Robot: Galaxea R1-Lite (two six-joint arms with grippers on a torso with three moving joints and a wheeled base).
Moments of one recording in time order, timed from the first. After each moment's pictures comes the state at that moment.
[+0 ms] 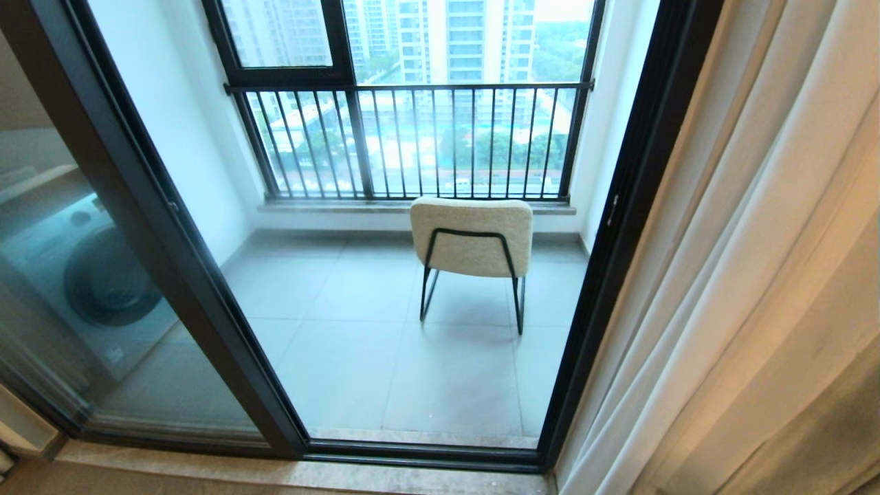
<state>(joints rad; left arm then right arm) 0.00 0.00 0.00 0.00 0.00 0.02 0.00 0.00 0.00 0.00 0.03 -0.12</state>
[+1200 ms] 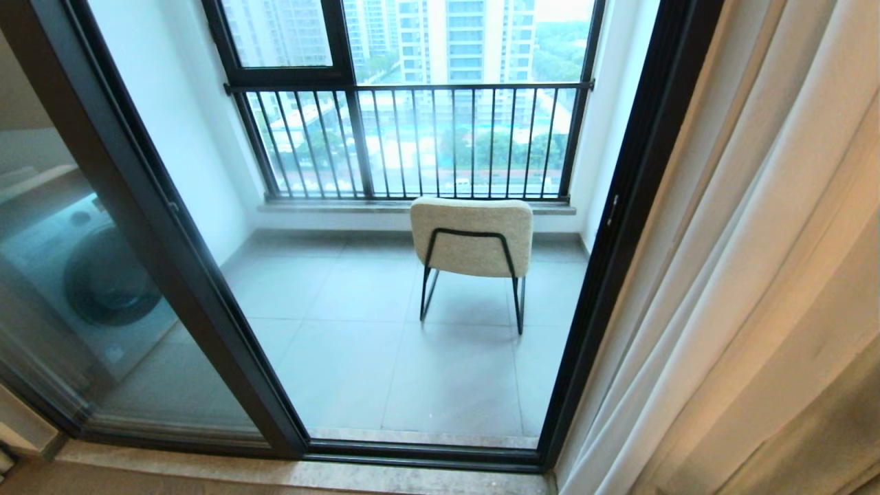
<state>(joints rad) 0.00 0.00 0.00 0.00 0.00 0.02 0.00 0.00 -0.04 -0.02 0.07 -0.13</state>
